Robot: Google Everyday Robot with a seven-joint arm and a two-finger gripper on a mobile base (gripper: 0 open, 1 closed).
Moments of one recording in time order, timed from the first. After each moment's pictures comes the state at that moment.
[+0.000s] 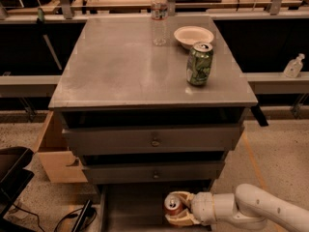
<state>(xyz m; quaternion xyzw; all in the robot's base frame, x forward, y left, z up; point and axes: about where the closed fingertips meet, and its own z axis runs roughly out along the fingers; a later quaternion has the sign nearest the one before) 0.391 -0.061 0.478 -0.52 0.64 0.39 0.41</state>
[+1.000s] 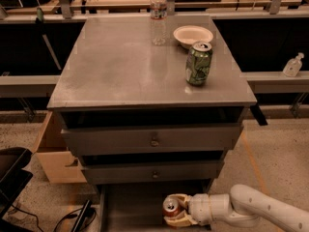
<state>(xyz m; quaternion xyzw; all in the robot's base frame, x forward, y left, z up) 0.395 -0.060 0.439 -0.52 0.63 0.42 0.40</state>
